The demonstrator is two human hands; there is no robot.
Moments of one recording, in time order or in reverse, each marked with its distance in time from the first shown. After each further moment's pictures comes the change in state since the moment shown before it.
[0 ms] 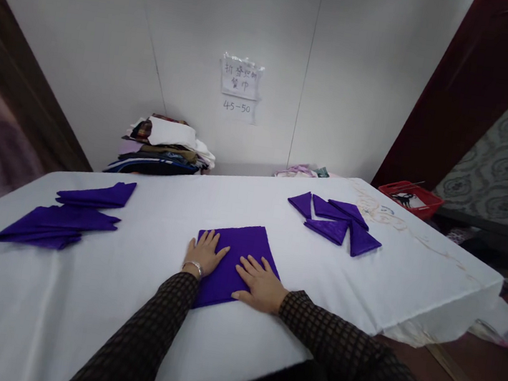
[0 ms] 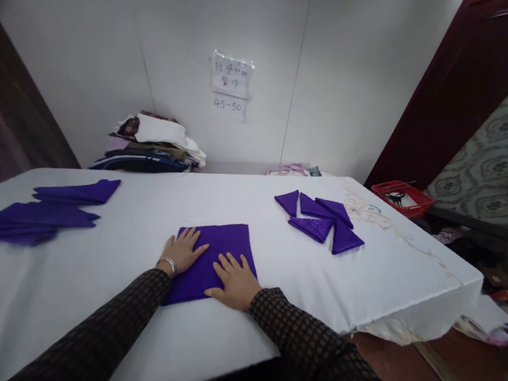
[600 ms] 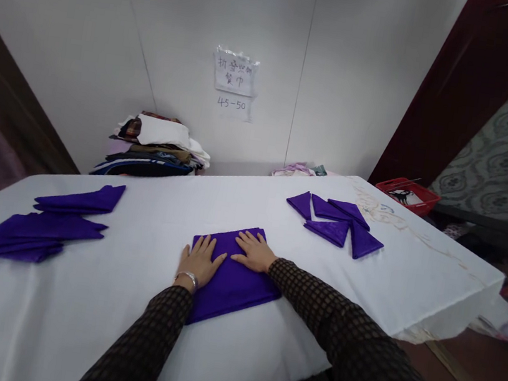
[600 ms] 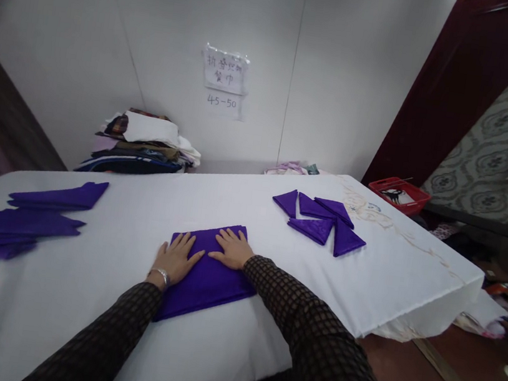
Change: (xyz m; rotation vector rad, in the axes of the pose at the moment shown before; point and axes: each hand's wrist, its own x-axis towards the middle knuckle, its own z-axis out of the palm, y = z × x) left_hand -0.001 0.002 0.000 0.017 -0.008 -0.007; right_hand 0.092 0.058 -0.008 0.008 -0.022 0.084
